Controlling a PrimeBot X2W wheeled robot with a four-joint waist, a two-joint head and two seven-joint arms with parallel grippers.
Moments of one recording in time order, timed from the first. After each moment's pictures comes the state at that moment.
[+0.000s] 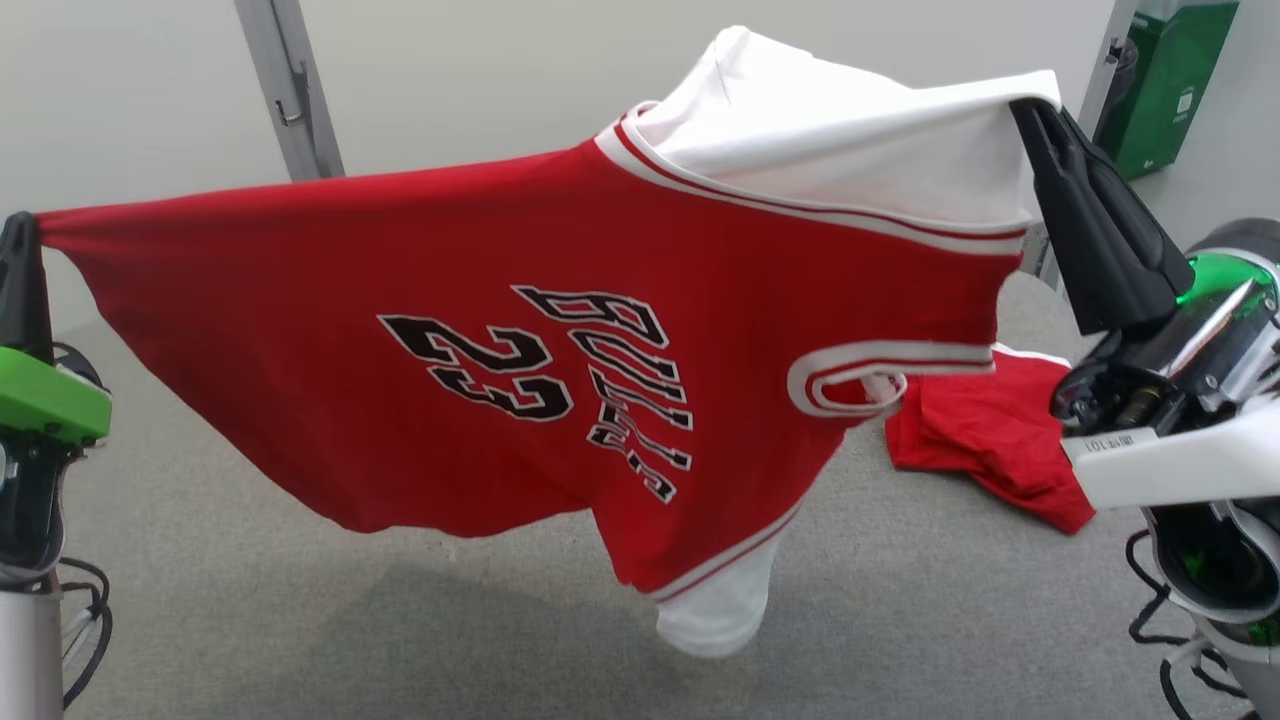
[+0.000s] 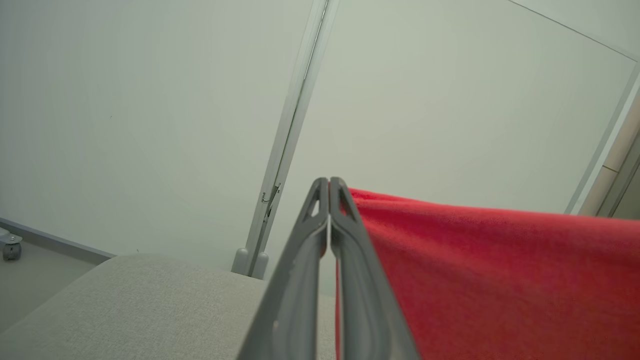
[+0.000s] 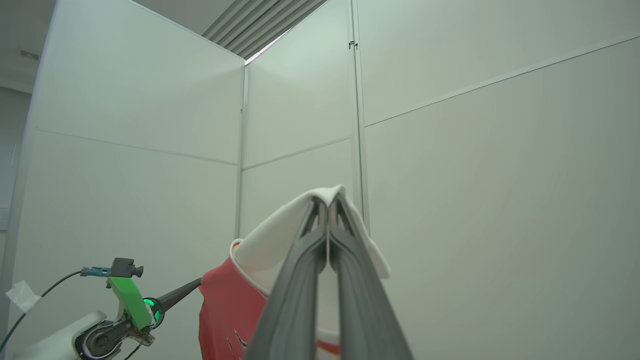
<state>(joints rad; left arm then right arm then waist) -0.44 0.29 0.06 0.31 -0.69 -0.12 0.04 -0.31 -0.47 0.41 -0.49 0.82 -0.07 -0.11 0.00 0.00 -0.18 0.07</state>
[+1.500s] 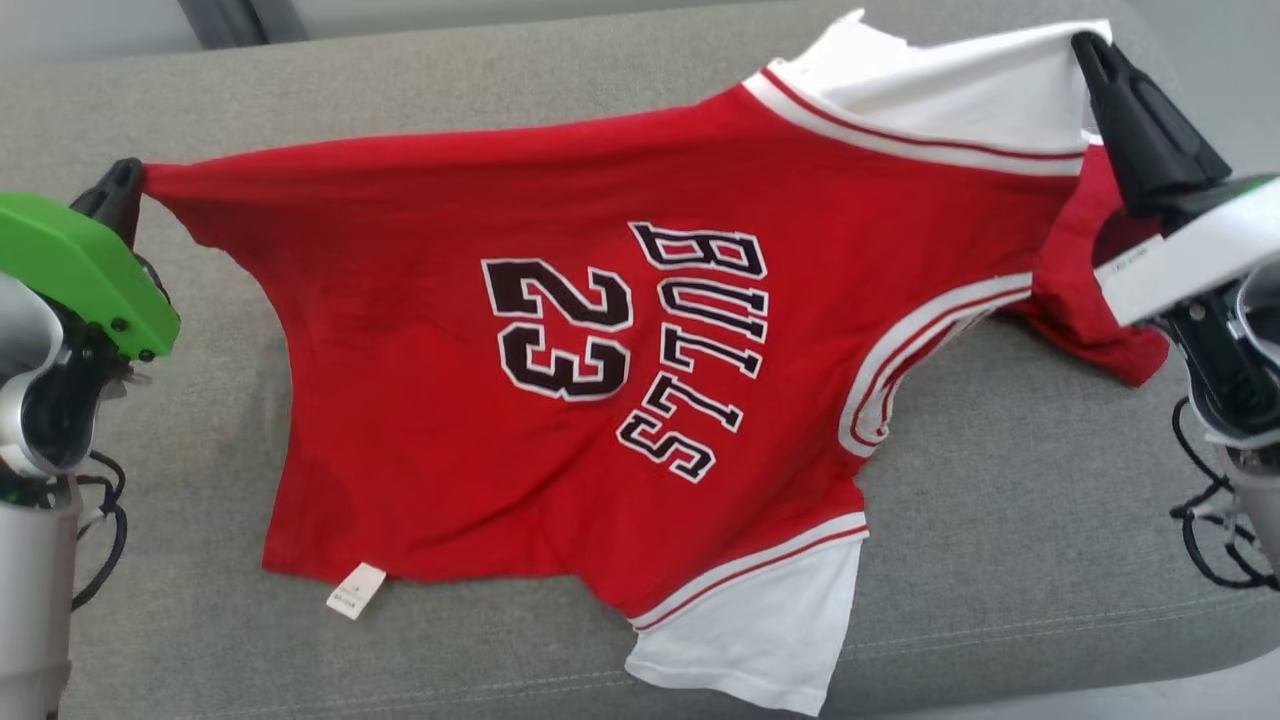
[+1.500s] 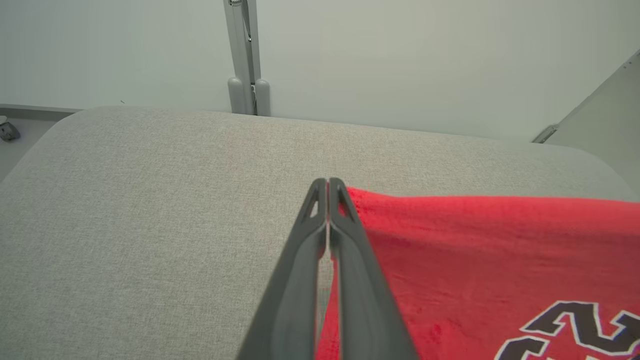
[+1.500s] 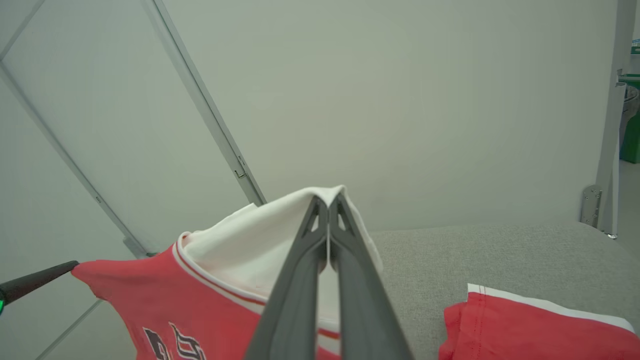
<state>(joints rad) -0.54 0.35 -0.11 0.07 -0.65 0.08 0.52 -0.43 -0.46 0.31 -0.17 0.83 -0.13 0.11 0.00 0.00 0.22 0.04</state>
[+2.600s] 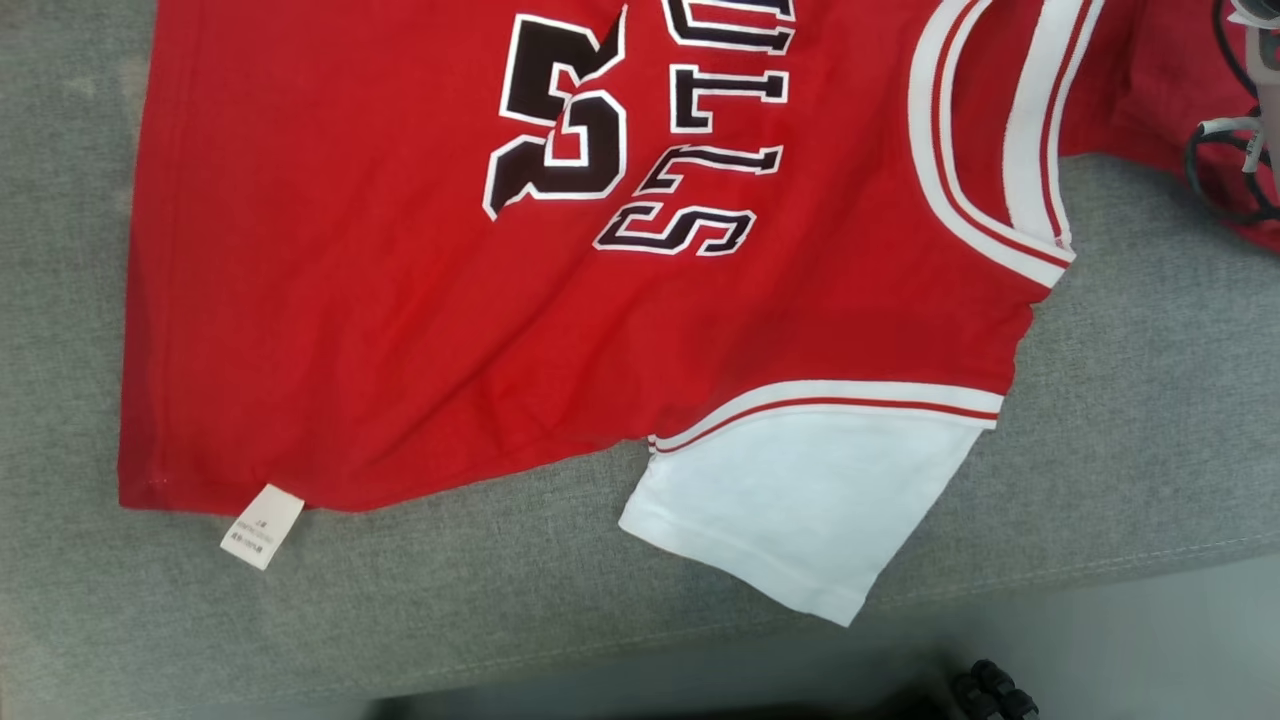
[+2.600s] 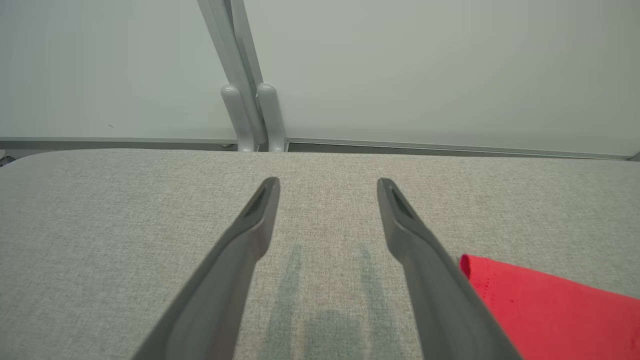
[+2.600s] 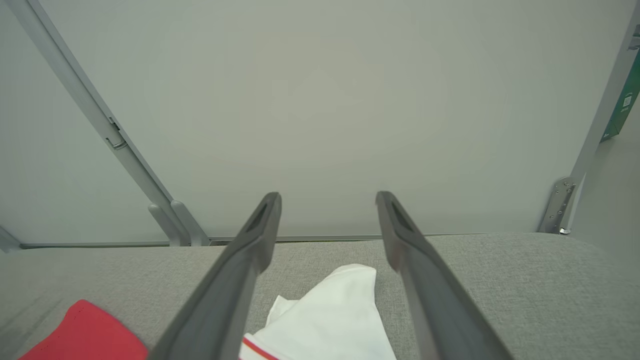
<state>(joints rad) -1.11 0.34 -0.16 0.37 -0.47 0.09 0.41 -1.12 -0.32 0.39 0.25 0.61 -0.12 0.11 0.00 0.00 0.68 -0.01</state>
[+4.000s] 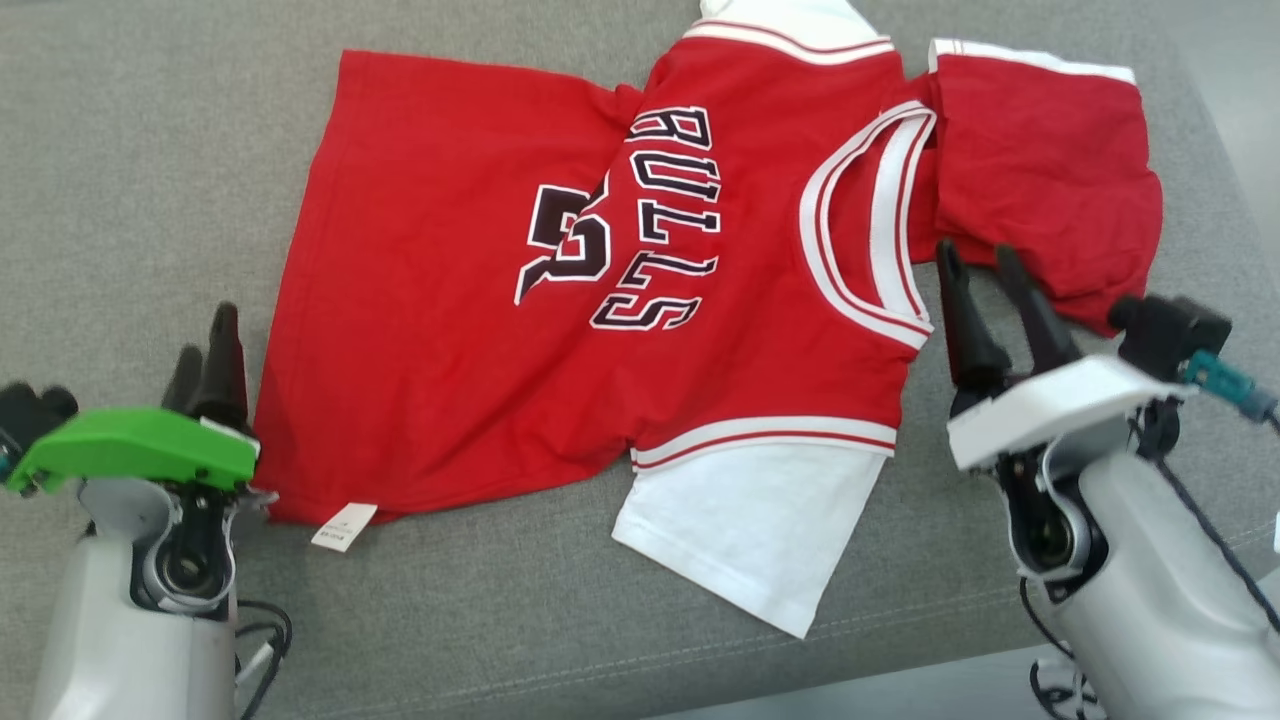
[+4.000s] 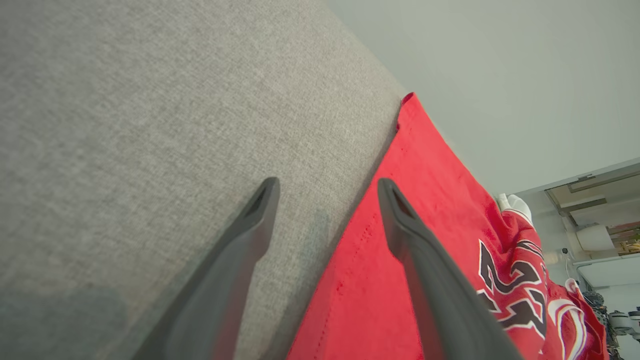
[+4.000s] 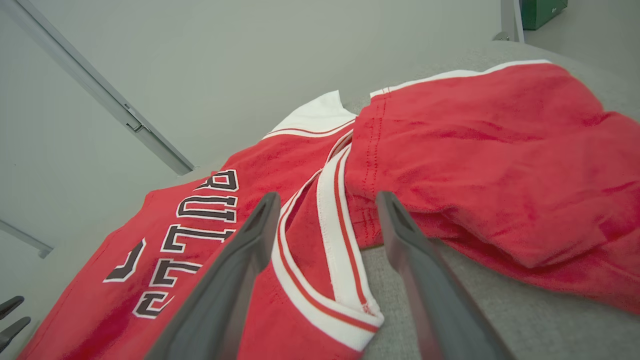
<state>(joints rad) -0.42 0.08 0.06 0.51 -0.93 -0.11 0.02 -0.34 -0.21 0.37 0.31 0.72 -0.02 -0.25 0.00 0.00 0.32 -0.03</state>
